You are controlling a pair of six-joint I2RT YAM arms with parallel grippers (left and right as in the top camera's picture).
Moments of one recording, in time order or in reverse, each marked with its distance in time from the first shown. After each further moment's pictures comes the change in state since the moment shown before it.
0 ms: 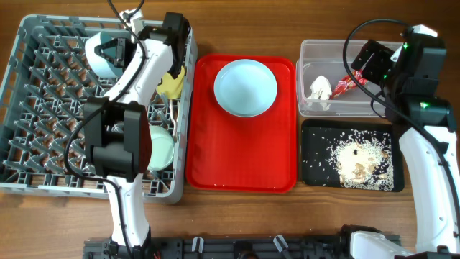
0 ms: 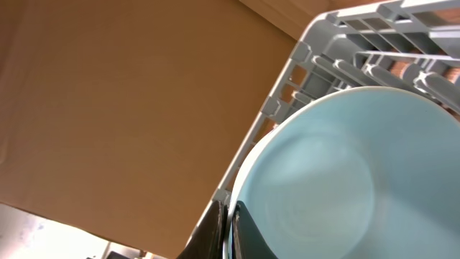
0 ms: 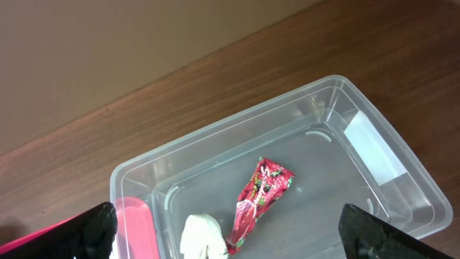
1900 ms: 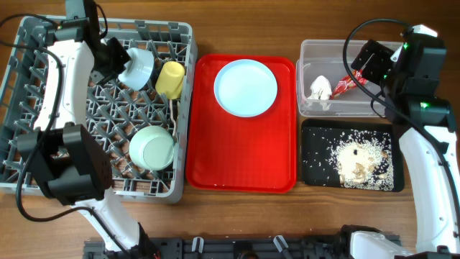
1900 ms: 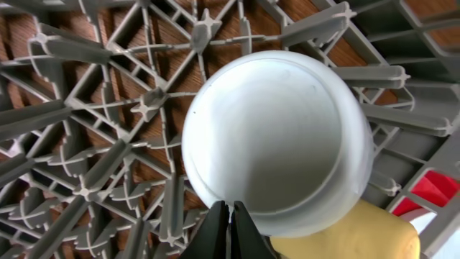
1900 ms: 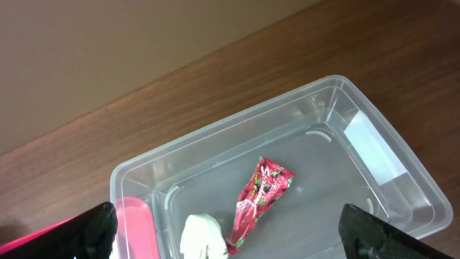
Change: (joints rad) left arm 0.355 -0.198 -0.011 0.010 1.550 -0.060; right arm 0.000 0.000 0.000 0.000 0.000 0.000
